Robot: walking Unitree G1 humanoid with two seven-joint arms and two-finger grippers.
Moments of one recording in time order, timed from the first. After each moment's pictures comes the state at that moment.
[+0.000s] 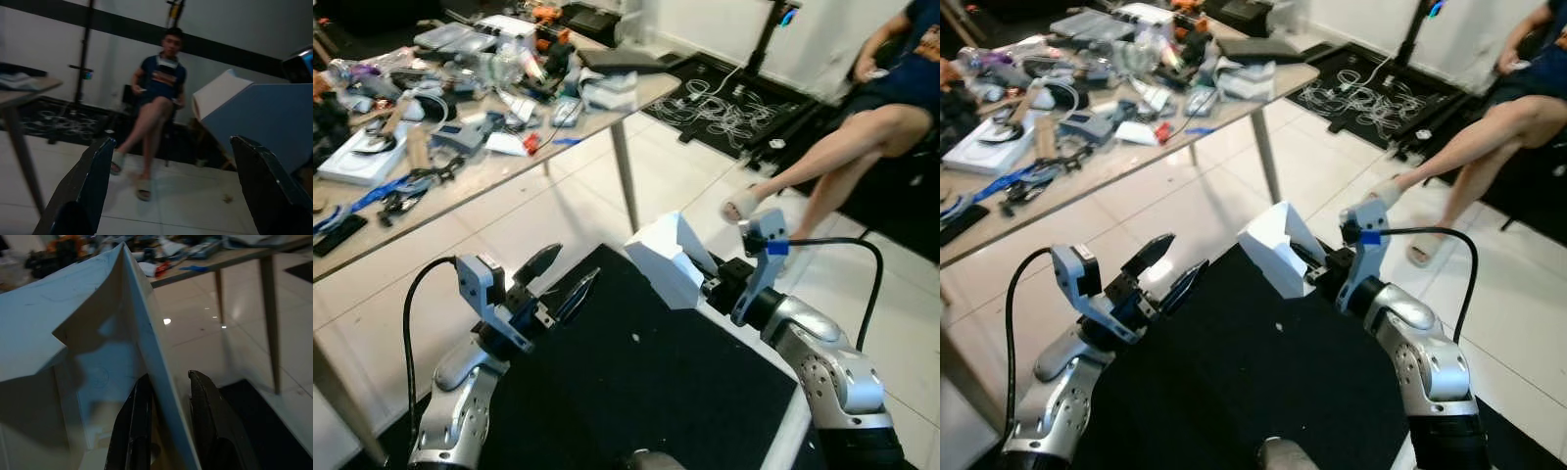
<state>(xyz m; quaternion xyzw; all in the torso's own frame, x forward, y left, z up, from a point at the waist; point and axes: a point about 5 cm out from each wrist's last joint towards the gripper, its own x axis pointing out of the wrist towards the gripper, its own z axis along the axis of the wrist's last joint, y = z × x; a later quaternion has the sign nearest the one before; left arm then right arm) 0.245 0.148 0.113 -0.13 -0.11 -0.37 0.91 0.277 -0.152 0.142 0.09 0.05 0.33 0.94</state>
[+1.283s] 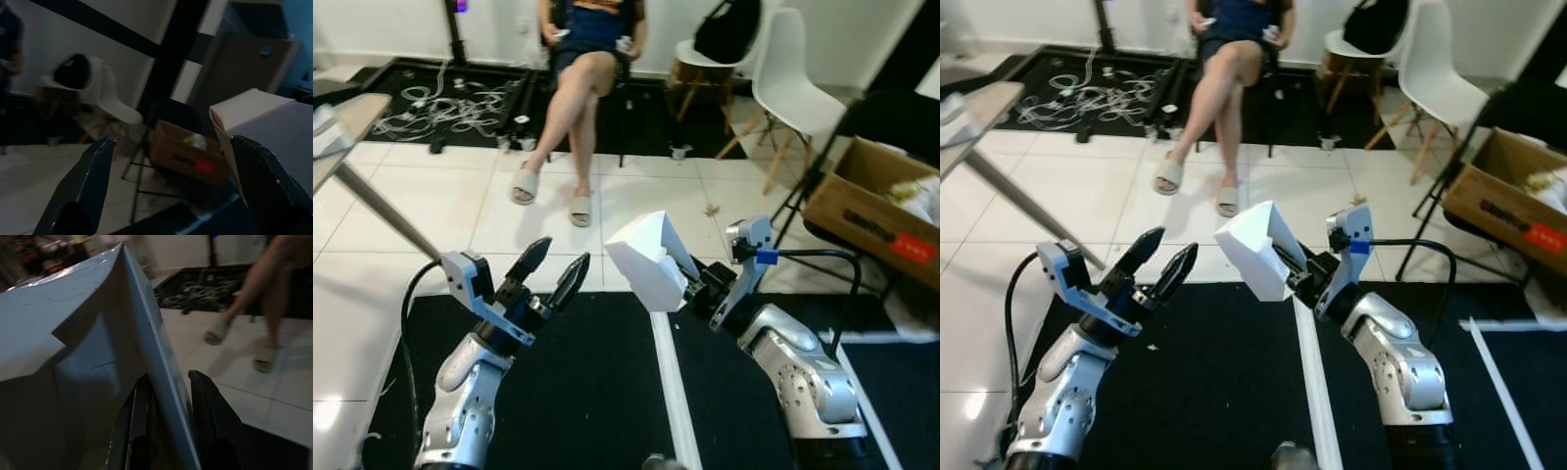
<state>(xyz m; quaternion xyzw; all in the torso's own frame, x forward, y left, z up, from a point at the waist) 0.250 0.139 0.114 -0.21 -0.13 -0.34 0.91 0.273 -0.138 0.142 0.12 0.02 0.35 0.93</state>
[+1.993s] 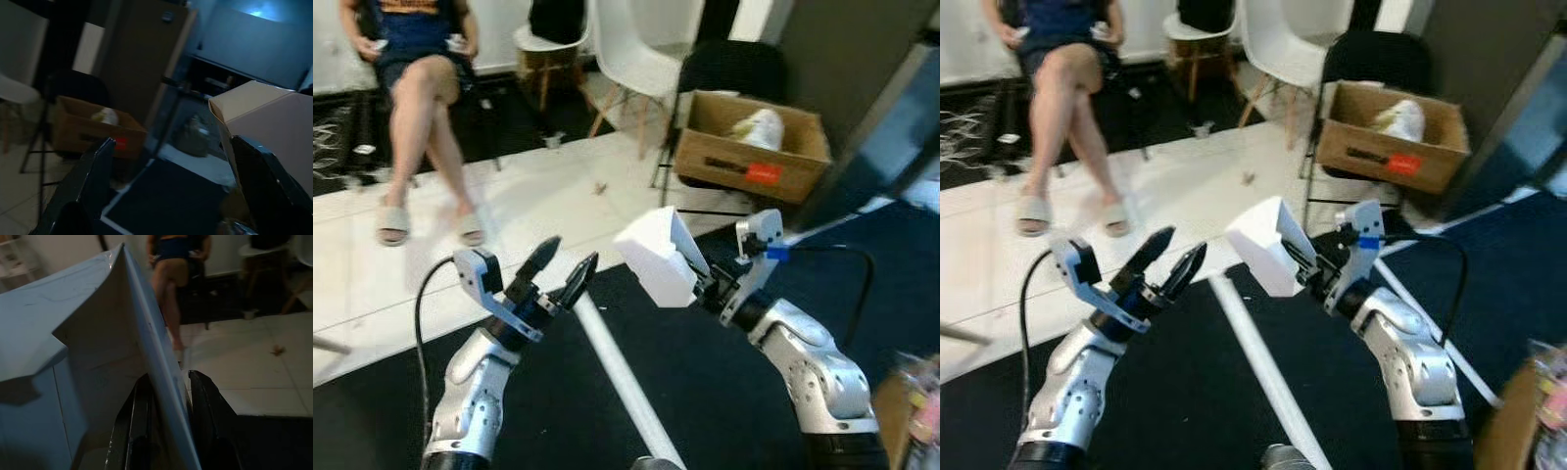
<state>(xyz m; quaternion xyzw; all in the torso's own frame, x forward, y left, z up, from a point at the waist) 0.253 0.140 0.109 -0.21 -0.12 -0.35 0.90 0.273 -0.139 0.144 0.12 0.02 0.35 0.93</state>
